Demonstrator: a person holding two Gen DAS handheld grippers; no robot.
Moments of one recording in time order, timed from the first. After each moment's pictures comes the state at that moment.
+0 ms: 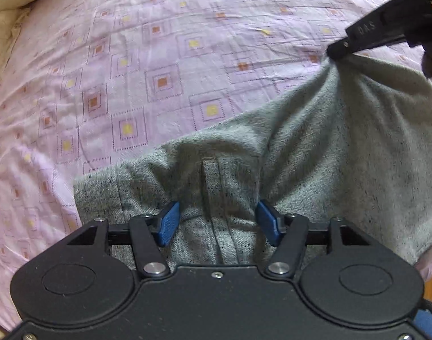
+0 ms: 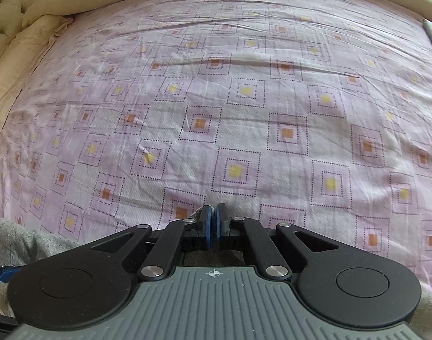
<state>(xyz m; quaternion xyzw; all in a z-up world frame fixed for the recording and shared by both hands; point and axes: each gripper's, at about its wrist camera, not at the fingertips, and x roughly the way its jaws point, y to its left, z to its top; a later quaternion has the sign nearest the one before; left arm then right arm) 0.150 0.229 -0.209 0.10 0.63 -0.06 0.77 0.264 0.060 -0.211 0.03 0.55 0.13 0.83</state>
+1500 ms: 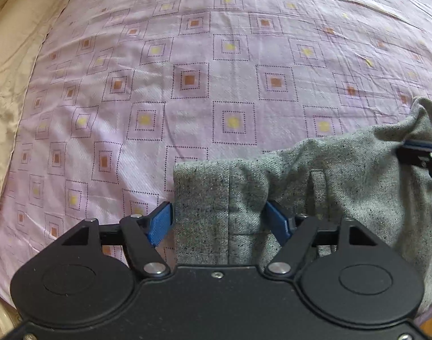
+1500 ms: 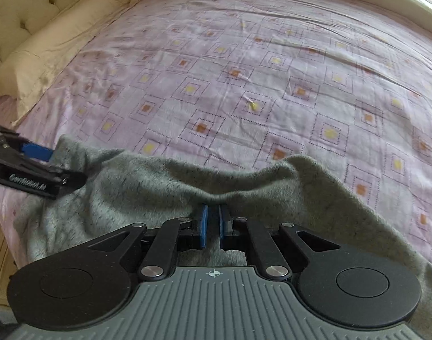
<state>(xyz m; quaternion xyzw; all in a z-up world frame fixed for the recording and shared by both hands) 0.175 0.312 -0.219 0.02 0.64 0.04 0.77 0.212 0.116 -0.215 -0.05 0.54 0.24 0.80</state>
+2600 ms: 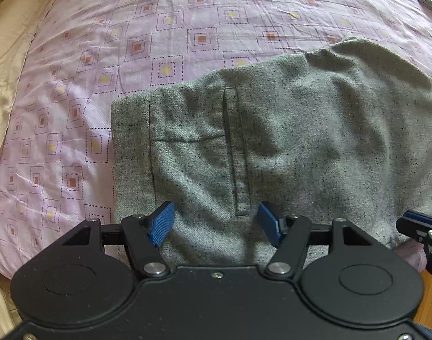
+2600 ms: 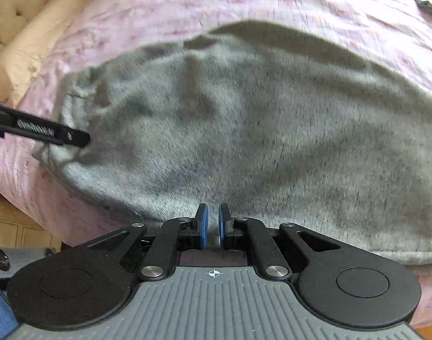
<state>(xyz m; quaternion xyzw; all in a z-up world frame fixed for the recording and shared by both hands) 0.099 0.244 -0.197 0.04 0.64 0.01 0.76 0.058 0.048 -0.191 0.02 0.58 0.17 0.79</state>
